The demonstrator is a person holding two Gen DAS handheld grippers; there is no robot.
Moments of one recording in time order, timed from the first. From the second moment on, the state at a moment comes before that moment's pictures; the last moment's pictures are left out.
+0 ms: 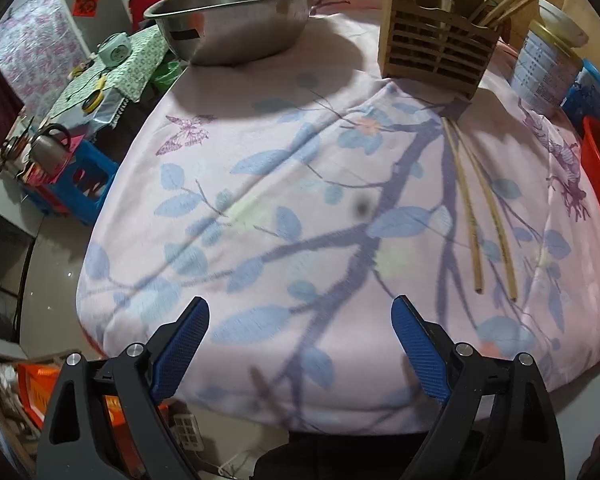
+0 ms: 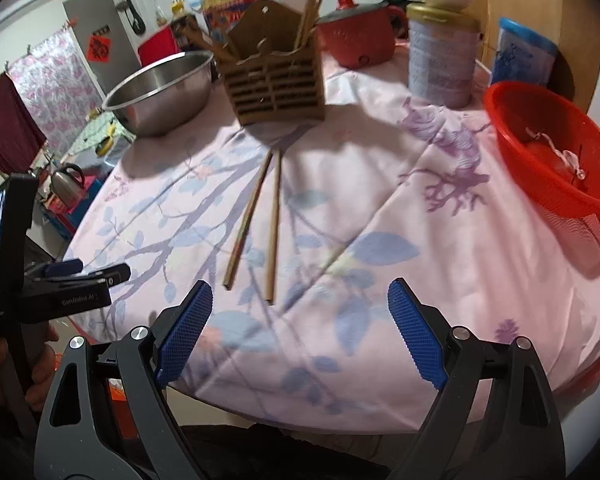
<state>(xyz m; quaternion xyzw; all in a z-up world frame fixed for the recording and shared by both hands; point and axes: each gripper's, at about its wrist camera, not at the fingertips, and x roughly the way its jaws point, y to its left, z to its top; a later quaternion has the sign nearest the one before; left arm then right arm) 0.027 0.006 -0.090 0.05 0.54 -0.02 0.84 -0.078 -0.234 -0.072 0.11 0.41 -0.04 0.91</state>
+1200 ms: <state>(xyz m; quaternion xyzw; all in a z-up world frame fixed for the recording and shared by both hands) 0.036 -0.082 -0.132 0.09 0.51 -0.15 0.85 -0.129 -0.297 -0.069 0.11 0.40 -0.13 0.90</state>
